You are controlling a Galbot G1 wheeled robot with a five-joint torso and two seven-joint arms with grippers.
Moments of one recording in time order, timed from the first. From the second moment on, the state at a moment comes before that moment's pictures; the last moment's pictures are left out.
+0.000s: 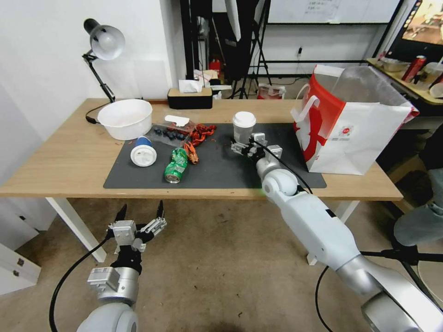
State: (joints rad) left arm 1.71 -1.60 -0.61 -2.19 -0.15 -0.01 0.06; right arm -0.50 1.28 -0.10 1.23 0.65 -0.05 0.14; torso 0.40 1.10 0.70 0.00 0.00
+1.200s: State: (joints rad) left arm 1.71 -1.60 -0.61 -2.17 -0.13 -0.03 0.06; right arm -0.52 1.18 0.18 1.70 0.88 -0.16 0.35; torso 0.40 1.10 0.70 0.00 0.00
